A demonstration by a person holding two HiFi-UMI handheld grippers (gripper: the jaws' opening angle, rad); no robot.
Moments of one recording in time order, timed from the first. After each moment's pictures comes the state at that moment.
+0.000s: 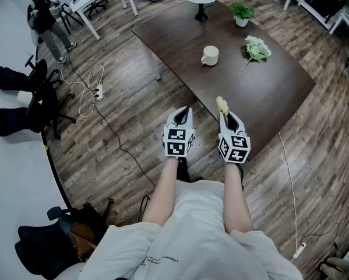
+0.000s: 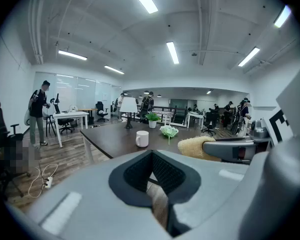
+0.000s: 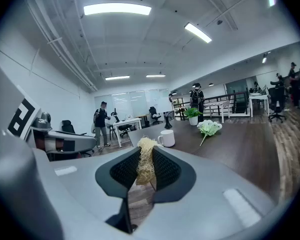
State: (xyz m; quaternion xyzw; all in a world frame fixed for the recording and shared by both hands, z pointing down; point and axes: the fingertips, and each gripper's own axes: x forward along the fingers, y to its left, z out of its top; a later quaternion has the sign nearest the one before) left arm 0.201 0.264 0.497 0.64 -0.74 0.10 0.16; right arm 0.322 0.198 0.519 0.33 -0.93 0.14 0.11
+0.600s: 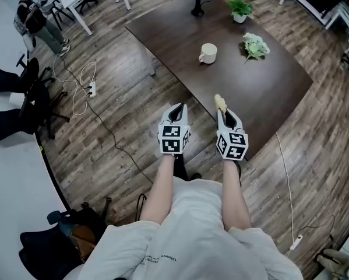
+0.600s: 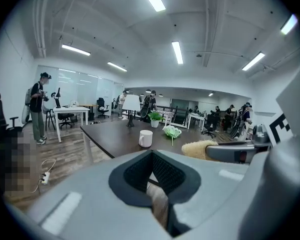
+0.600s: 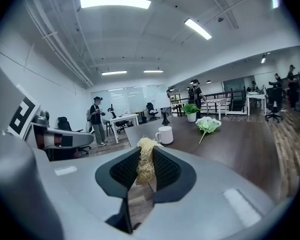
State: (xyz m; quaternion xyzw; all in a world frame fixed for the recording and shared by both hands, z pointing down) left arm 0.171 0.254 0.502 0.64 -0.74 0.09 0.18; right arm 0.306 0.187 0.528 0.34 -0.92 0.15 0.13
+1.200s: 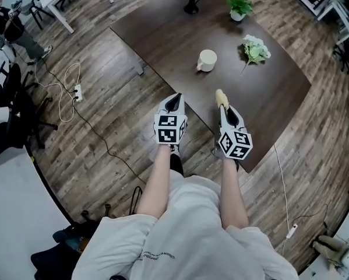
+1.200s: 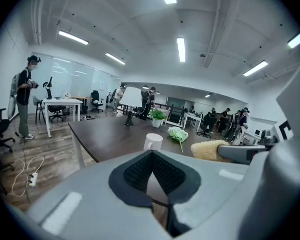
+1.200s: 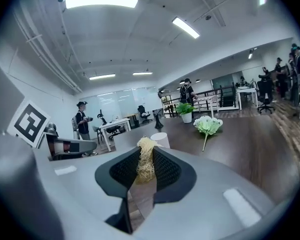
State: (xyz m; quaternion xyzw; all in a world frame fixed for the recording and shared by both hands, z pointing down) left arm 0.087 0.143 0.523 0.67 -0.71 0.07 0.22; right arm 0.255 0.096 0.533 0.39 -0.90 0.19 0.10
